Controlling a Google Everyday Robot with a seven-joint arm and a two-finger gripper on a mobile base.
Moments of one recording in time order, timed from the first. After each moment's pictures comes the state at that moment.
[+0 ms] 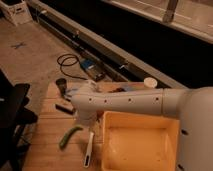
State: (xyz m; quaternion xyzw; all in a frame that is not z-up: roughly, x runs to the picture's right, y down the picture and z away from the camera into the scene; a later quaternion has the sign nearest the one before) arm -0.092 0.207 0.732 -0.30 -0.25 -0.47 0.79
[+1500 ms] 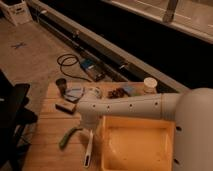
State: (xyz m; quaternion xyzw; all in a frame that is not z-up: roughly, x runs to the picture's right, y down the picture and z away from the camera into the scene) arm -0.084 0.235 0.777 -0.28 -0.25 -0.46 0.80
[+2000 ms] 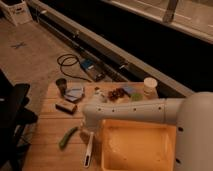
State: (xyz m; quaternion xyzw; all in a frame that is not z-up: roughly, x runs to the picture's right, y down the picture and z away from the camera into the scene) arm -0.083 0.253 0.798 -0.27 -0.27 -0.45 0.81
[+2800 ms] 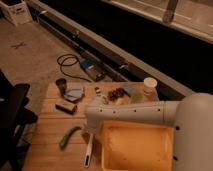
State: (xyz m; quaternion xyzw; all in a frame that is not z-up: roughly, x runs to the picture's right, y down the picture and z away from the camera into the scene) arm -0.080 0.263 0.807 -0.28 -0.28 -0.44 0.81
